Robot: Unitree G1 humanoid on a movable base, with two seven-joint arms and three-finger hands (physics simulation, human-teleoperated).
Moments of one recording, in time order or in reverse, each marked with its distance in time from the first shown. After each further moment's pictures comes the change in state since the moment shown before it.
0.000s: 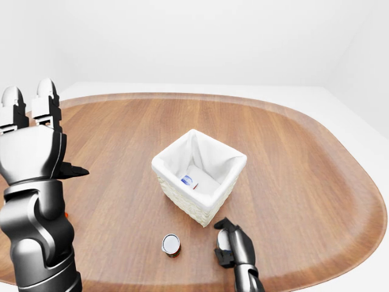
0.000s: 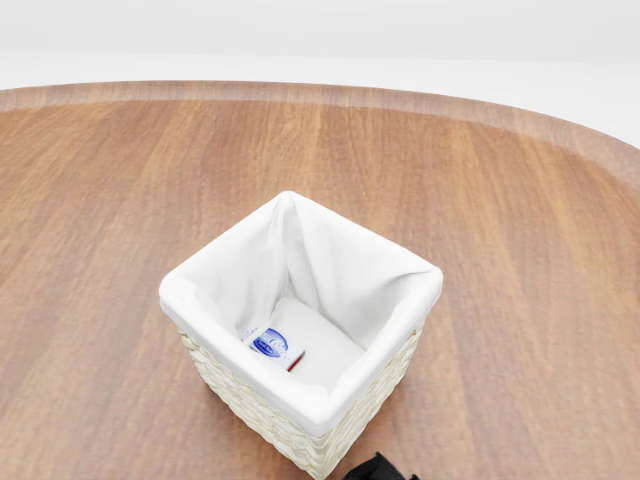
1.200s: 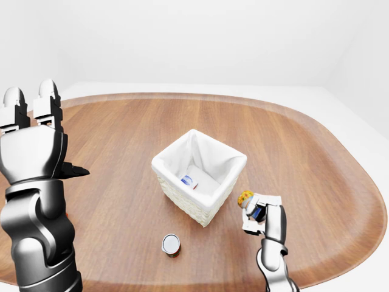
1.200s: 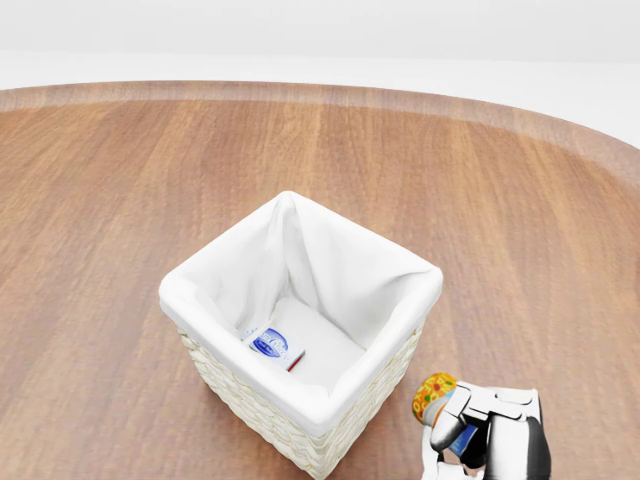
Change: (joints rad) left arm -0.003 0.000 -0.004 0.007 0.007 0.000 -0.001; right arm 0.044 0.006 -0.219 -0.487 0.227 0.000 0.000
